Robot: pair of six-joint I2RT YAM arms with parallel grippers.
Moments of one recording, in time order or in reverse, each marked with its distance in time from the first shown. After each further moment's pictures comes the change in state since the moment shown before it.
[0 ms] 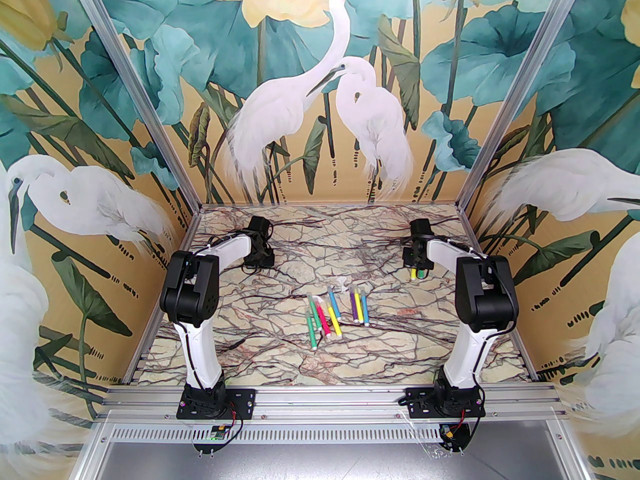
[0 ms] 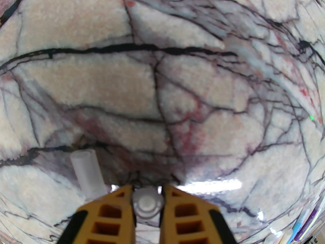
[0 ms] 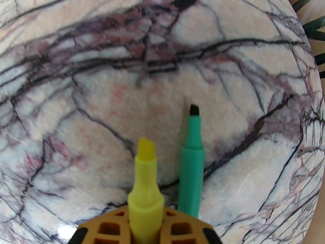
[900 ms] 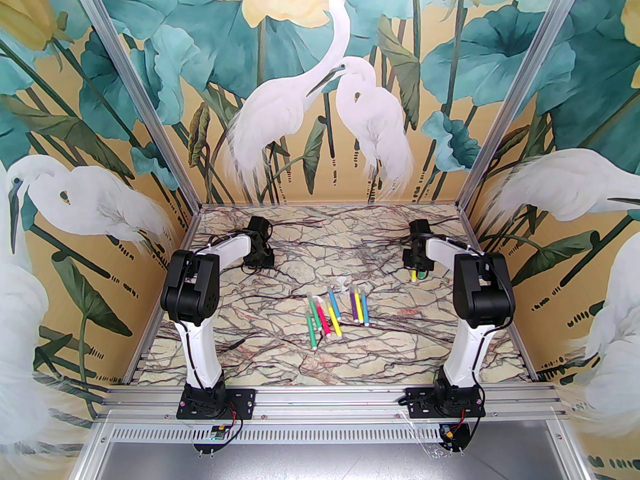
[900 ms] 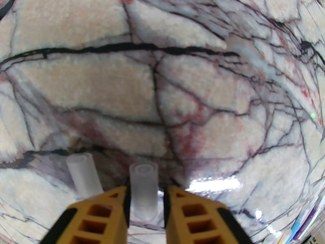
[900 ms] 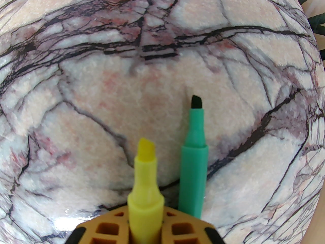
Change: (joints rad) left arm 0.005 0.007 0.006 0.000 0.028 0.000; right arm -0.006 0.038 0.029 -0.035 0.000 -0.008
